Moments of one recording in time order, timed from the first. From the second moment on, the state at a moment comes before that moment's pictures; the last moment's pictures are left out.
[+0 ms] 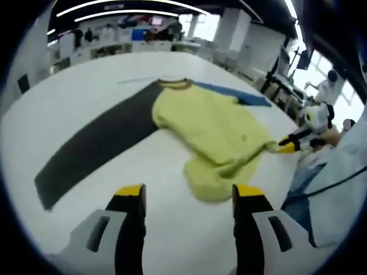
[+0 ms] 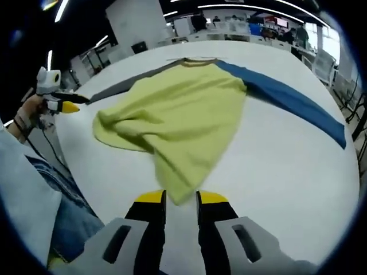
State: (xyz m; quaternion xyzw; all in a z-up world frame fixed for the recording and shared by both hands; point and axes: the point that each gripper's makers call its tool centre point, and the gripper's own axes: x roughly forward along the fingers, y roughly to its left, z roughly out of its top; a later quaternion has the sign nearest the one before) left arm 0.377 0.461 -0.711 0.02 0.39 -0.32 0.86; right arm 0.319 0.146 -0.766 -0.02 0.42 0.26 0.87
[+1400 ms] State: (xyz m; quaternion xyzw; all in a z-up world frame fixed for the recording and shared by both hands) left arm 0.416 0.429 -0.749 0.04 0.42 -0.32 0.85; right arm 0.319 0.144 -0.768 -0.03 0.44 0.27 0.86
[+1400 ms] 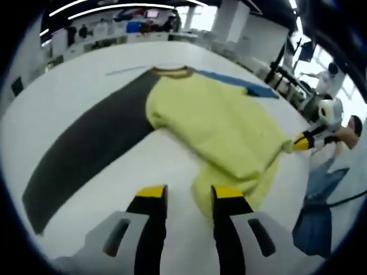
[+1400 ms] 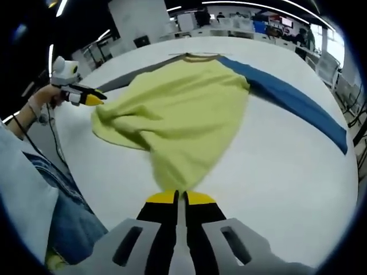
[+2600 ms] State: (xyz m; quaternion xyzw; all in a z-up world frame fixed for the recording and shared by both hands) left arm 0.418 0.410 -0.763 0.09 0.46 -0.37 0.80; right arm 0.321 0.145 -0.770 -0.04 0.45 0.28 0.85
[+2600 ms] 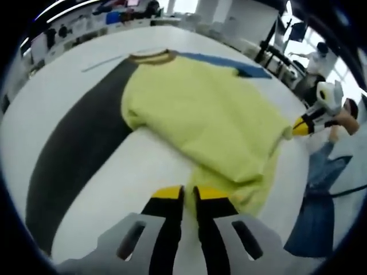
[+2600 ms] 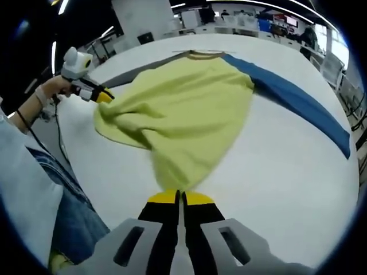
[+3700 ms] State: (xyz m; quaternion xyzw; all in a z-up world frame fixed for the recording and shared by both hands) left arm 0.401 0.424 -0.758 0.06 0.47 -0.33 0.82; right arm 0.318 0.140 -0.767 0.00 0.44 0.26 0.86
